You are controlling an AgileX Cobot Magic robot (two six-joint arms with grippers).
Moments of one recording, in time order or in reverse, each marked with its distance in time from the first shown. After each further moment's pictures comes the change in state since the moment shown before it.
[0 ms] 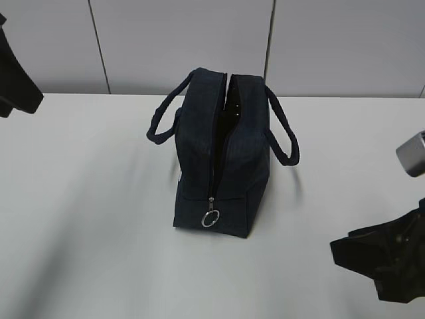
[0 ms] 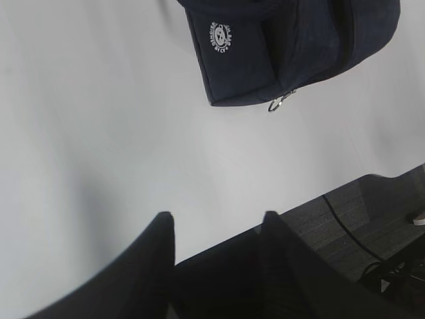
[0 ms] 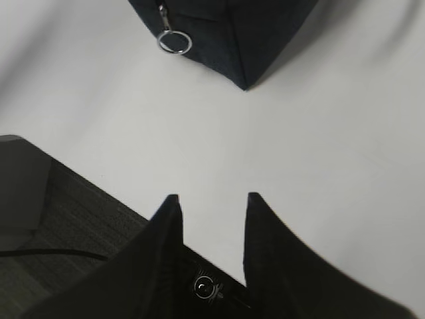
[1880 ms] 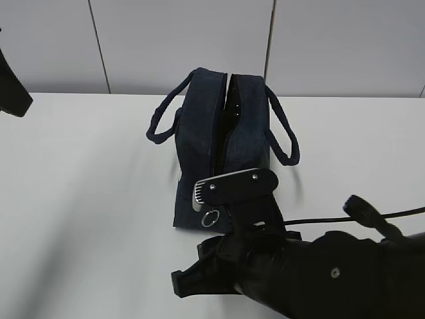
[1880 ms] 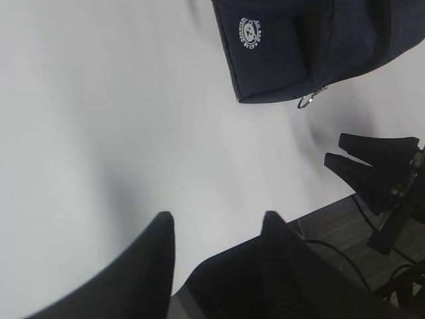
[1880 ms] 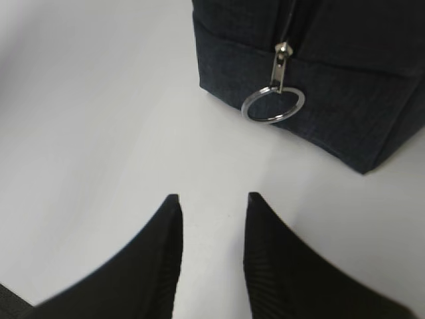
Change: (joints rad) left arm 0.000 0.000 0.000 0.067 0.000 -0.006; right arm 0.558 0.750 -0.219 0.753 -0.801 -0.379
